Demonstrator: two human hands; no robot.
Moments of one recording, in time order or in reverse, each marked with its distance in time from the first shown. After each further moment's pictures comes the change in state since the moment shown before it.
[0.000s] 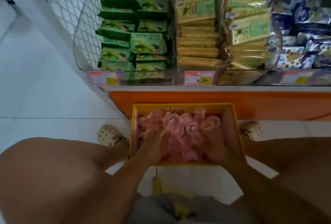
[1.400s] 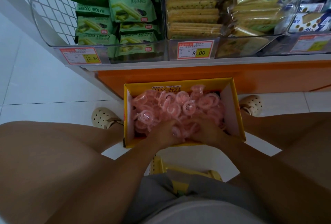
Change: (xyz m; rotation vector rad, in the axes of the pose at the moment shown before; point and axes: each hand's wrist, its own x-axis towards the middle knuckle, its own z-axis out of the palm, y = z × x) left_hand 0.025 0.004 0.054 -0.193 -0.231 0.179; right_hand 0.001 0.007 0.032 0.203 -0.127 -0.092
